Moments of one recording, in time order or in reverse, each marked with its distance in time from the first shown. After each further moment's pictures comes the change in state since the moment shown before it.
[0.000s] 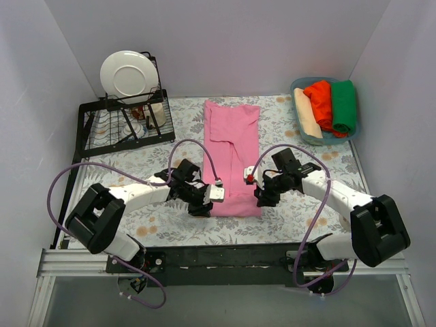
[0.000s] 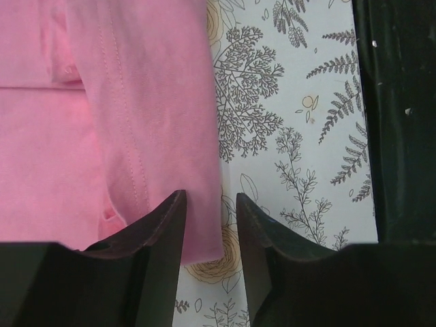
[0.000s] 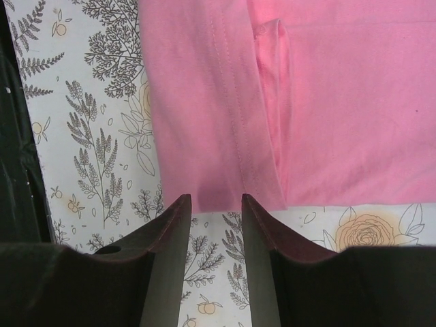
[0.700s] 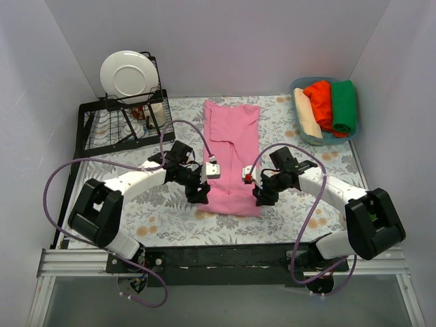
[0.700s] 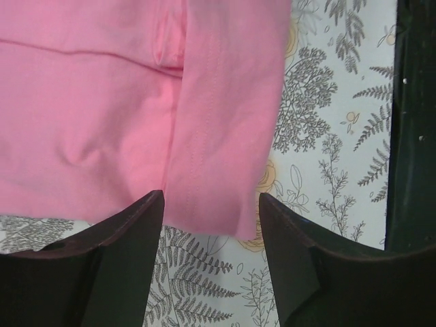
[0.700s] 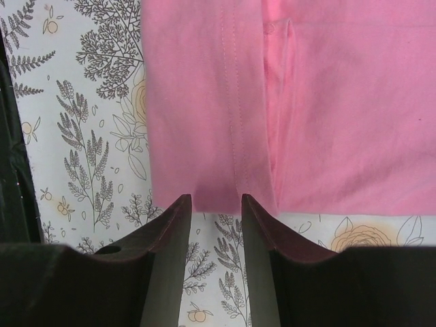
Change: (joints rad) left arm 0.143 0.103 0.194 -0.148 0.020 -0.059; right arm 0.000 0.071 0.024 0.010 -0.009 -0.029
